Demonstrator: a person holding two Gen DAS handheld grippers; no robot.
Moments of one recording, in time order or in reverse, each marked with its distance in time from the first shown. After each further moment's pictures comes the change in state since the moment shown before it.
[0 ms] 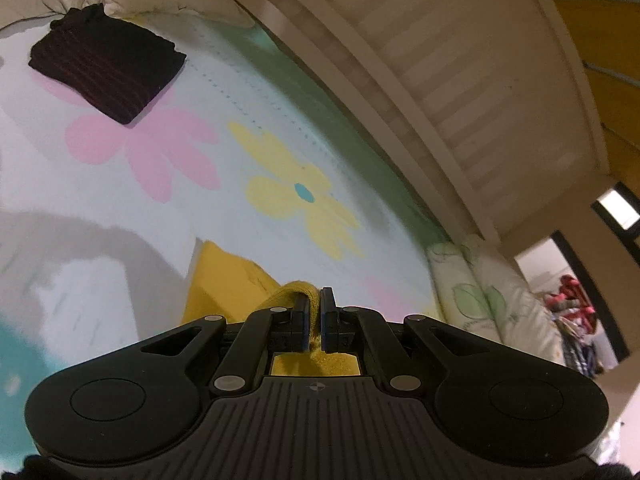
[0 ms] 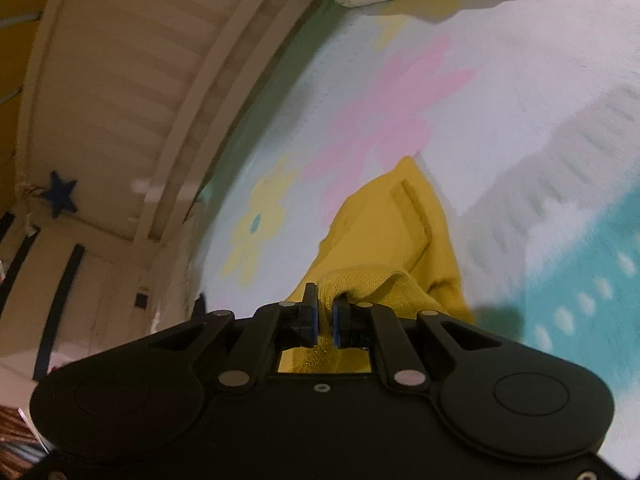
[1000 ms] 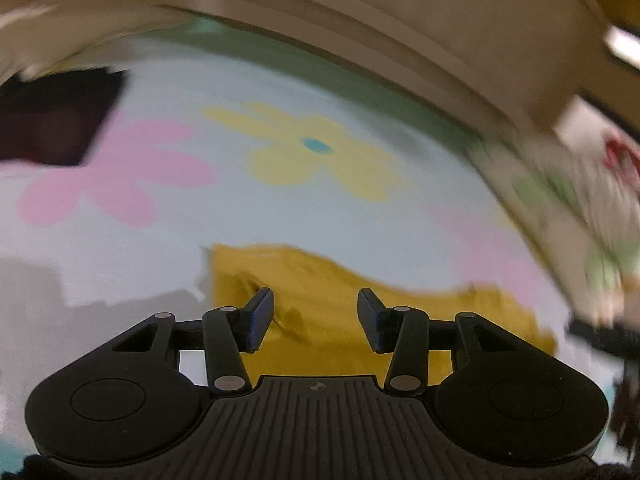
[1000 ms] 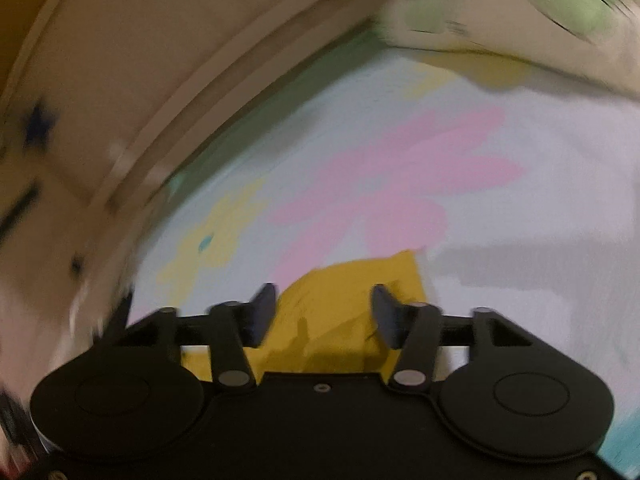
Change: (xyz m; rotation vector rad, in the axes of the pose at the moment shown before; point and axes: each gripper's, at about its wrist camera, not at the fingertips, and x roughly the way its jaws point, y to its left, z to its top) left arm 0.054 -0.022 -0.027 0.461 0.142 0.140; right arm 0.044 0.024 0.007 -0.476 -0.048 -0.095
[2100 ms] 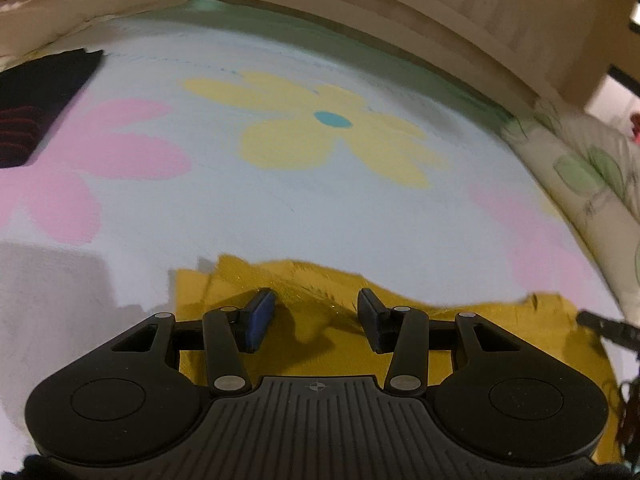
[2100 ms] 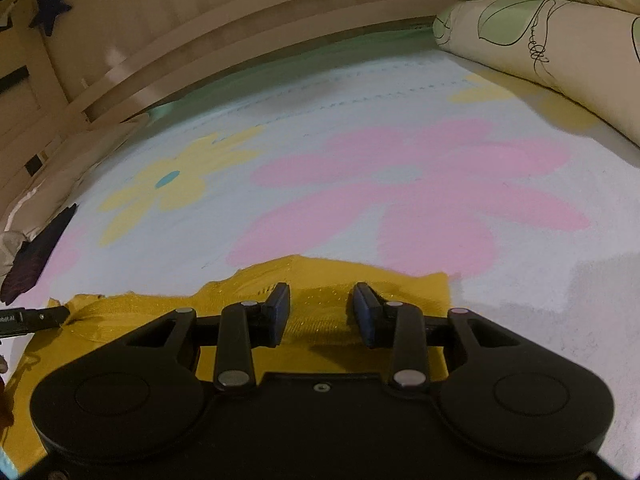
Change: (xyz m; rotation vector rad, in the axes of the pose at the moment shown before) left arm 0.089 0.018 0.018 -0.044 0.024 0.083; right arm 0.085 0.009 -0.004 -0.174 0.001 -0.161
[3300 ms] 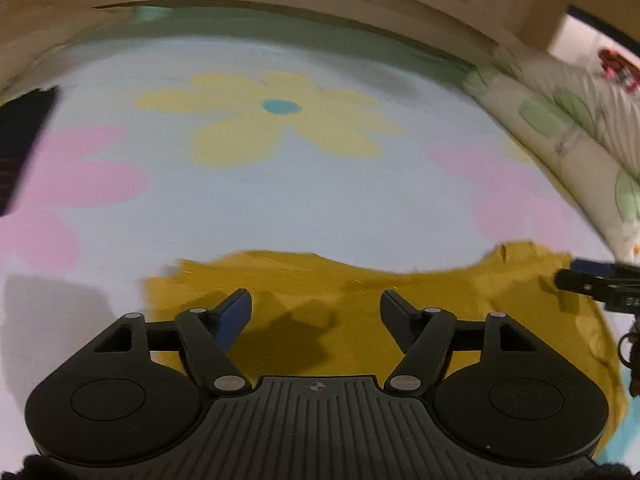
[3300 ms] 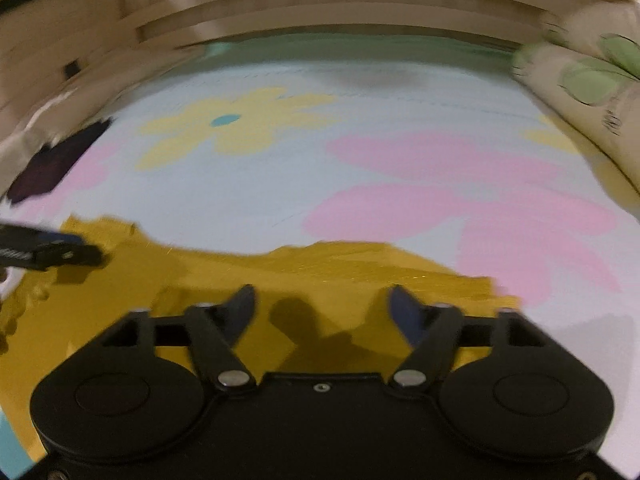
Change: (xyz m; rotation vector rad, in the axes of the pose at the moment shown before) left arm -0.019 -0.027 0.011 0.170 0.071 -0.030; right arm -0.005 0.057 0.007 -0.227 0.079 0.012
